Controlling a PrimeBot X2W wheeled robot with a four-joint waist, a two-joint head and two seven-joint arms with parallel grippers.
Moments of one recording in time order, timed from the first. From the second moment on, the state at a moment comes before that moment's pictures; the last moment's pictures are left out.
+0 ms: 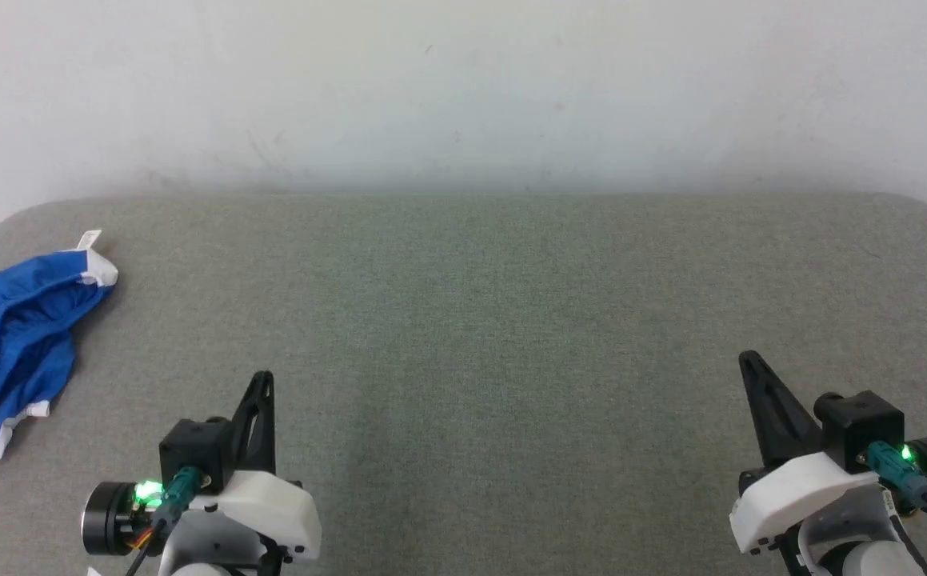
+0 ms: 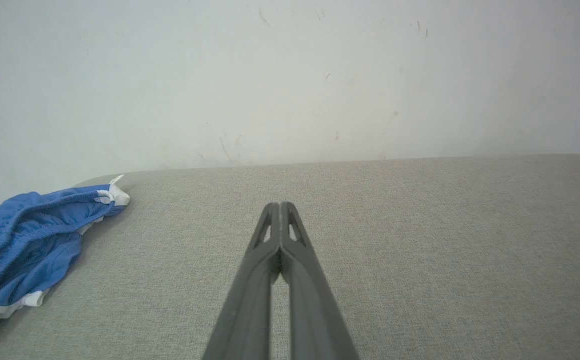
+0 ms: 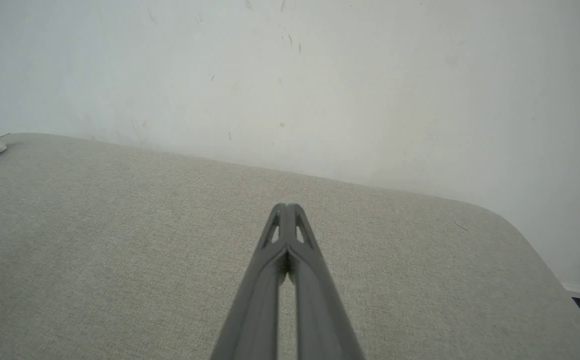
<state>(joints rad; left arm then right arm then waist) 0.01 0.05 0.00 0.00 0.00 -0.01 0.00 0.01 -0.05 0.00 0.00 0.01 0.13 0.00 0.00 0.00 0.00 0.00</state>
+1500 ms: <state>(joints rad) 0.01 0.05 -0.01 0.03 -0.10 -0.01 -0.07 0.02 -0.05 -0.02 0.03 0.05 0.13 -0.07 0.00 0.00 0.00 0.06</state>
